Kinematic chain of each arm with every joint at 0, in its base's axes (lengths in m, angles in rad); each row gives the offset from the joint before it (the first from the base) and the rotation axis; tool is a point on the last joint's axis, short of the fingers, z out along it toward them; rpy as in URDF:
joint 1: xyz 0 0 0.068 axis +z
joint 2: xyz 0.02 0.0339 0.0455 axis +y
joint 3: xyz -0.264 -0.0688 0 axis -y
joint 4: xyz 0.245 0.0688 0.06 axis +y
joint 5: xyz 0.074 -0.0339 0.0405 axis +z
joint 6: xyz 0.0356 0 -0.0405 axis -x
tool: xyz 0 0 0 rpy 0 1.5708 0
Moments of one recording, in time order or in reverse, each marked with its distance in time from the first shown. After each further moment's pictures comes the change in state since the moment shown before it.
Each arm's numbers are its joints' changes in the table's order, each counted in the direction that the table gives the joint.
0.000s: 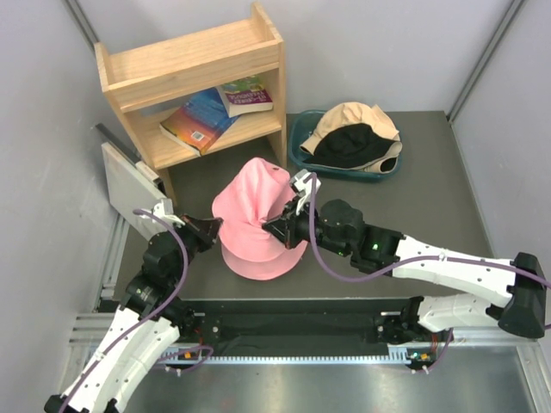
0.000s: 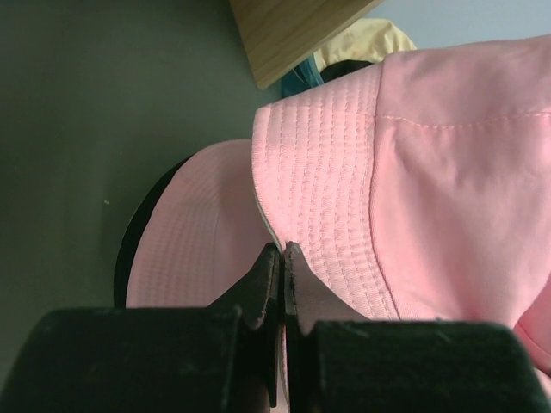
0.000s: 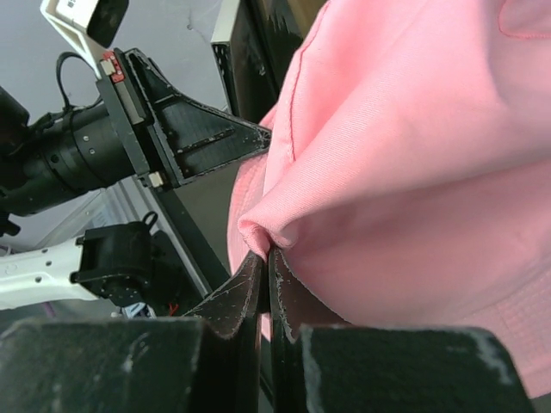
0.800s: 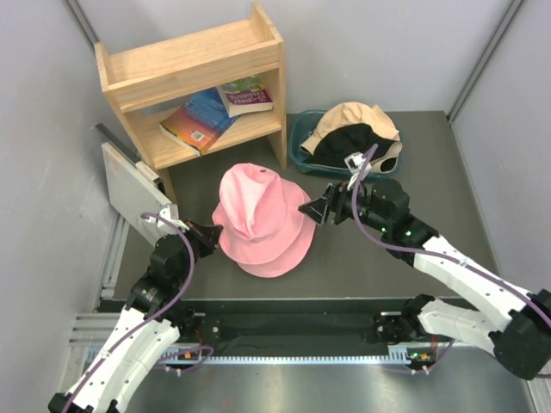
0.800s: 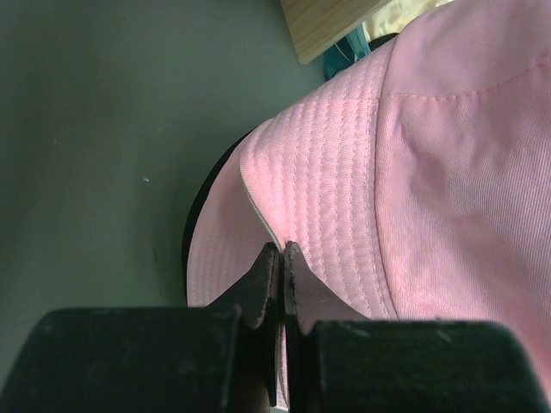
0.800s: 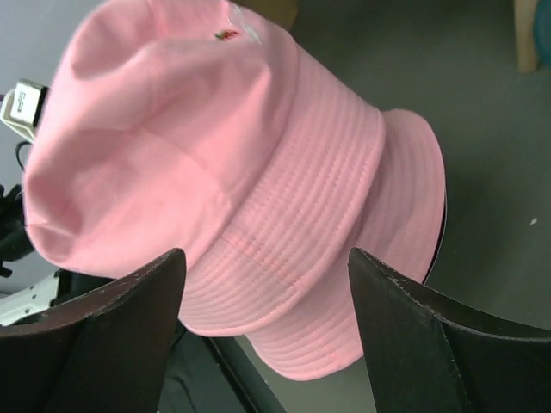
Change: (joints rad) left arm 0.003 -0.018 -0.100 -0.006 0.001 -0.021; right arm -0.476 -0.195 -0.190 0.003 0.356 -0.114
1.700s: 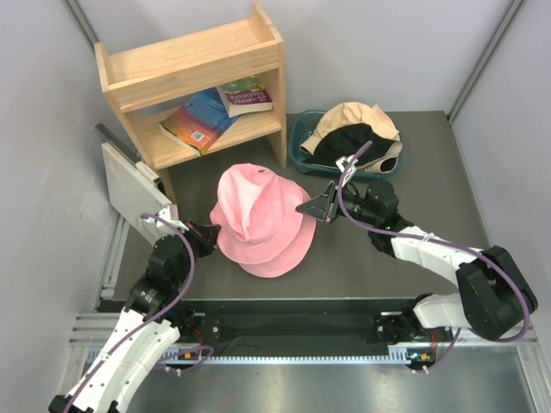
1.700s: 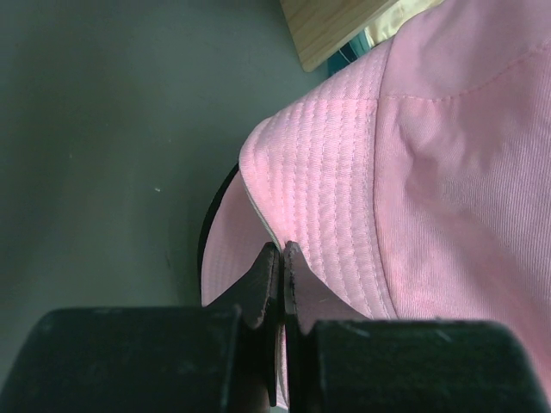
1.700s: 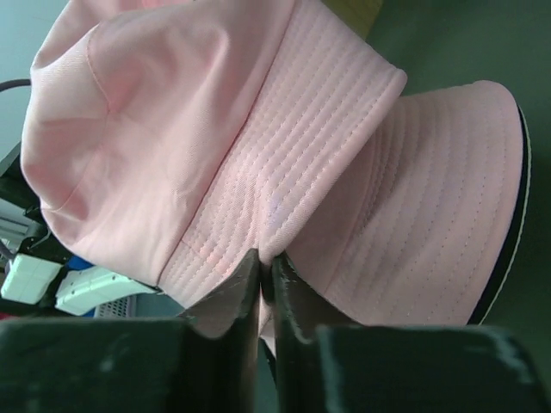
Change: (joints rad) left arm 0.001 -0.020 0.000 0.001 0.011 -0.052; right arm -0.147 0.313 -0.178 -0.607 0.410 -0.271
